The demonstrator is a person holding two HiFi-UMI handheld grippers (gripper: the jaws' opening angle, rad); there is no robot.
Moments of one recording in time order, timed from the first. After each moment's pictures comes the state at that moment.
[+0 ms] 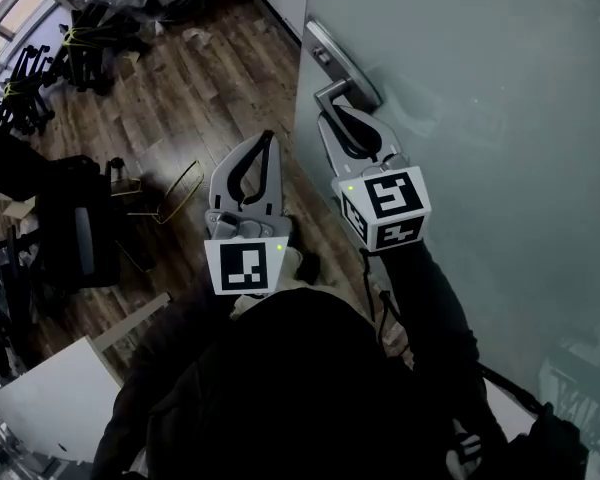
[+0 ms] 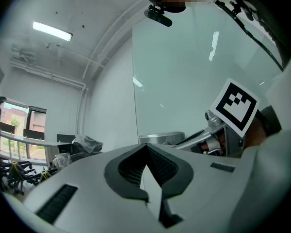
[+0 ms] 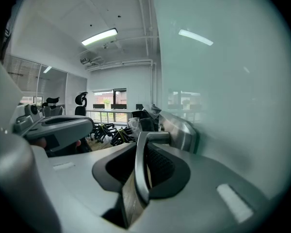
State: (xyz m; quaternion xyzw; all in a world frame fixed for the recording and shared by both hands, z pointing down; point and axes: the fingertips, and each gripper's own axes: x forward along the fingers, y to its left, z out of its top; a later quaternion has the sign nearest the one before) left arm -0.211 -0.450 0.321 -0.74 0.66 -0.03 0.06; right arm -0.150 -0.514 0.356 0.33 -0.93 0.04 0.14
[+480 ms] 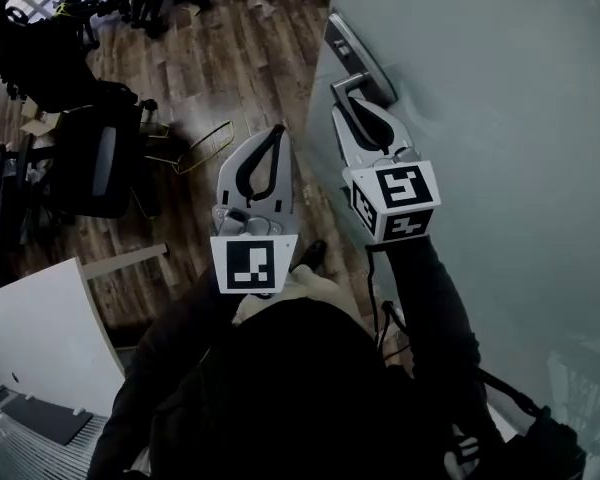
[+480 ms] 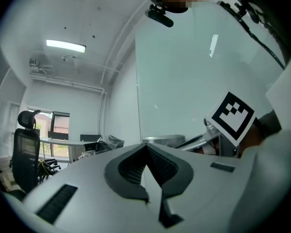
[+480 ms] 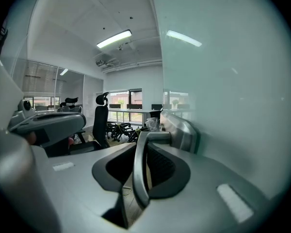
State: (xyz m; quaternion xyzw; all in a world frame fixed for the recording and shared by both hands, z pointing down) left arm -0.266 -0.294 0.301 -0.67 0.74 -0.02 0.06; right arm -0.222 -0.383 0.343 0.24 -0.96 0.03 0.14
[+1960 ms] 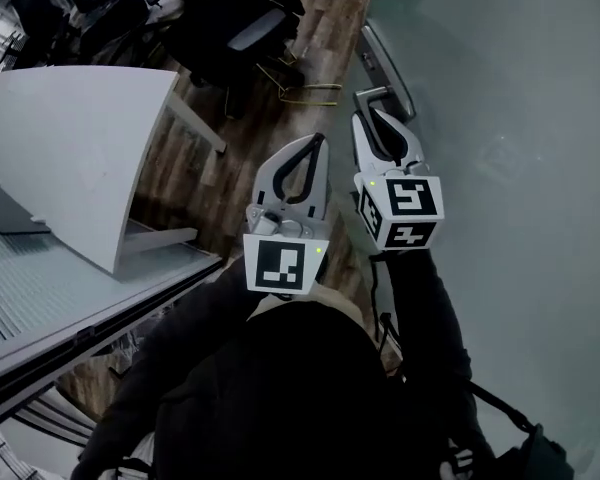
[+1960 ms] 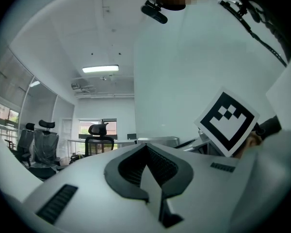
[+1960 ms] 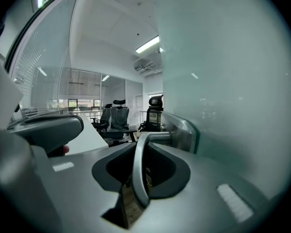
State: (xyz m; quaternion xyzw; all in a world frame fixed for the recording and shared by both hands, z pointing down) left arm -0.283 -0.020 0.321 -0.45 0.89 -0.03 0.05; right arm -0.306 -0.102 0.365 0.01 -0.99 0.01 0.14
